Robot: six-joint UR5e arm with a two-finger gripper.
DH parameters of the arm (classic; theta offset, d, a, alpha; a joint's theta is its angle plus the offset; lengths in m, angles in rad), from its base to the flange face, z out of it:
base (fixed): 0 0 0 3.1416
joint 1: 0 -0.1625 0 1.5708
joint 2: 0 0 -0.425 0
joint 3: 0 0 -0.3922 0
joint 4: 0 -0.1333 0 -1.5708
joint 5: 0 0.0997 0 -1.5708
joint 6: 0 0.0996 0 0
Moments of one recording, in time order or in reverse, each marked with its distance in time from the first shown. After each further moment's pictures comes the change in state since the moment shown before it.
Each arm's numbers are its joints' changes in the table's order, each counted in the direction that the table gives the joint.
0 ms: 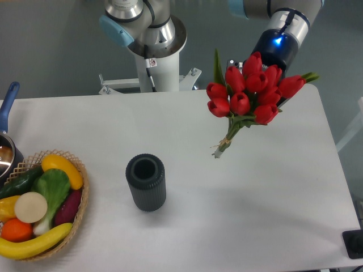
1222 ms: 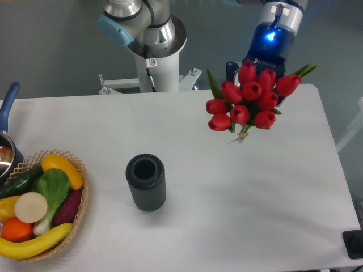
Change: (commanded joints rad) arm 0.093 -0.103 -0.012 0.008 0.599 0.023
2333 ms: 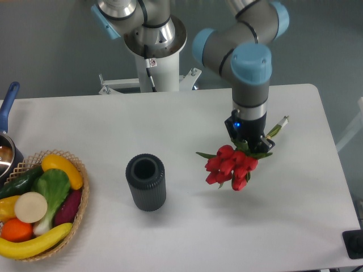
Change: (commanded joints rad) arm 0.217 0.333 -0.012 0.028 0.789 0.380
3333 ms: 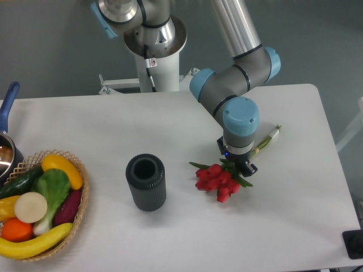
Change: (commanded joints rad) arm 0.025 0.138 0.000 -0.006 0.002 -0.011
